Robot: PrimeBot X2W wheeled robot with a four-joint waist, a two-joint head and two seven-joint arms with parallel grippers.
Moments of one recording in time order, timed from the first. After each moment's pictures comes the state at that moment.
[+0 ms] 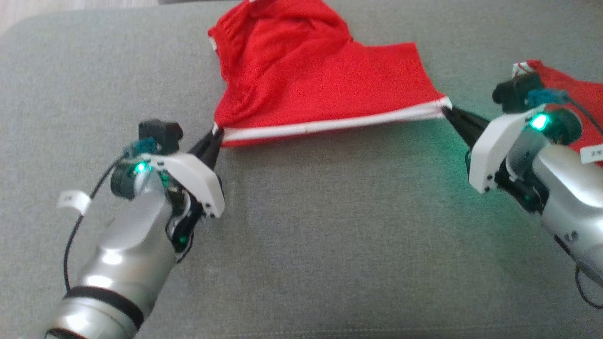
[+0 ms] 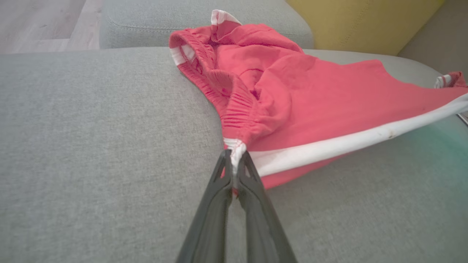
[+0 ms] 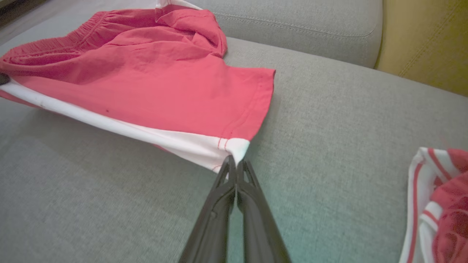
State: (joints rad) left arm -0.75 0.17 -0.78 0.95 -0.74 -0.11 -0.22; right arm -0.87 -0.51 1.04 0.74 0.90 0.13 0.06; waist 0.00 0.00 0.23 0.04
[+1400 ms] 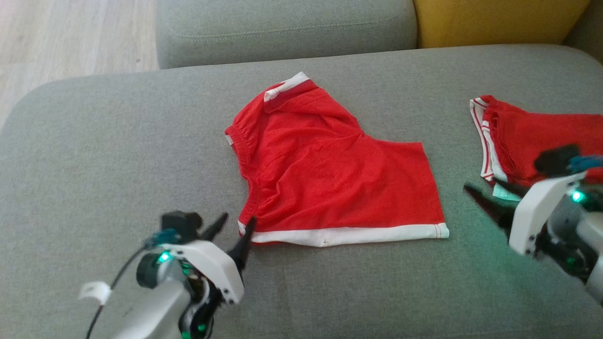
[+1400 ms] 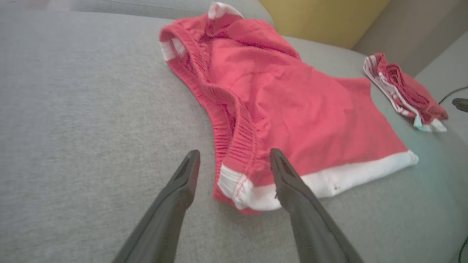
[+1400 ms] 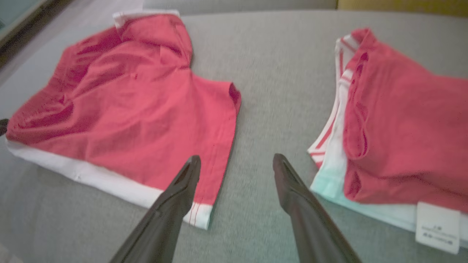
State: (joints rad) left arm -0.36 0.25 -0.81 0.57 -0.81 0.04 -0.18; right arm -0.58 -0.72 0.99 0.51 1.12 0.13 0.15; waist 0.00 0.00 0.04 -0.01
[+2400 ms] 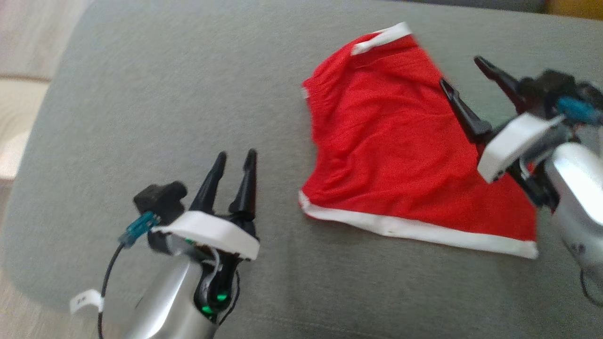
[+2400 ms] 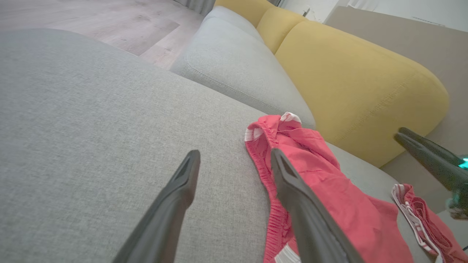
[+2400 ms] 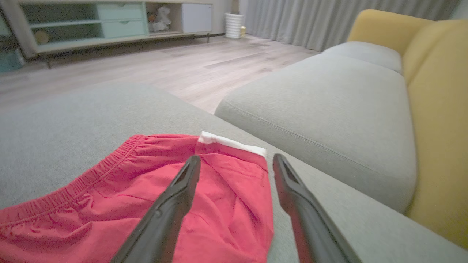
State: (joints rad) left arm -0.26 0.06 -0.43 0.32 -0.63 0.00 -0.25; right arm -0.68 -0.51 0.67 0.48 0.52 0.13 -0.08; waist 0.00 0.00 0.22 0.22
